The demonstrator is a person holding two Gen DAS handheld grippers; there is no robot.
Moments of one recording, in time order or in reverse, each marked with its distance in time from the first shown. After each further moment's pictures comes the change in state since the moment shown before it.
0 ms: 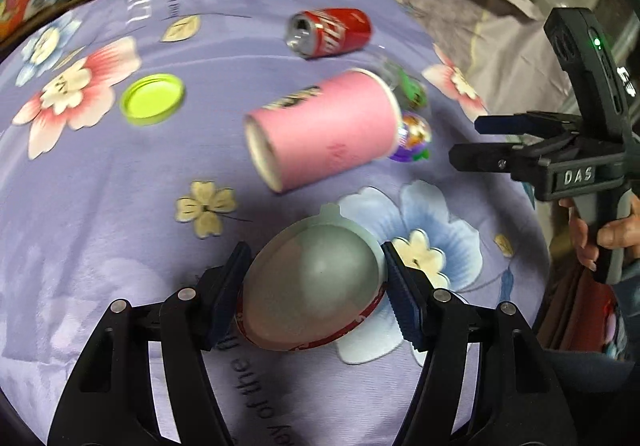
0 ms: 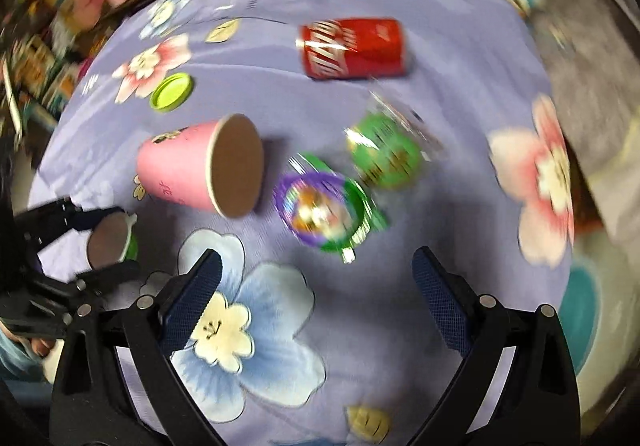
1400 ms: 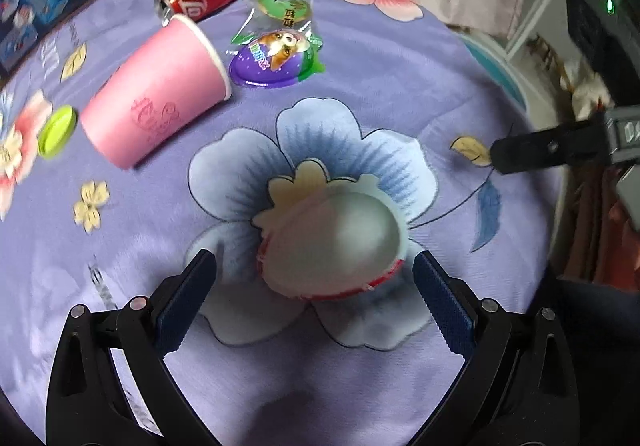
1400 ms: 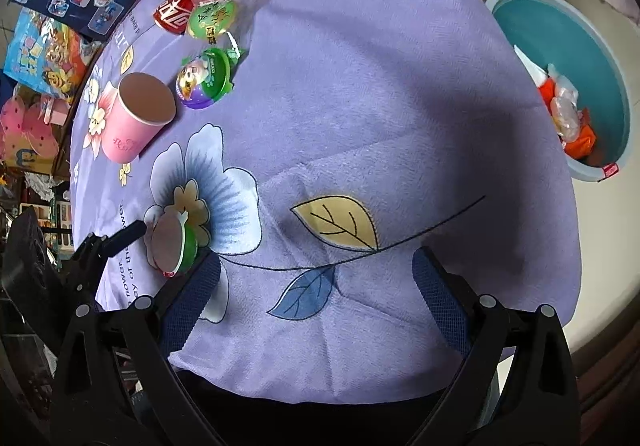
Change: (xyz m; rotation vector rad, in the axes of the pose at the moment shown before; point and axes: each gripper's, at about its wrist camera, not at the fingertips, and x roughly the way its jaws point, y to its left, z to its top) left arm 0.041 -0.101 -0.039 0.348 0.134 0.065; right arm -0.028 -0.065 -0.160 0.666 0.094 0.128
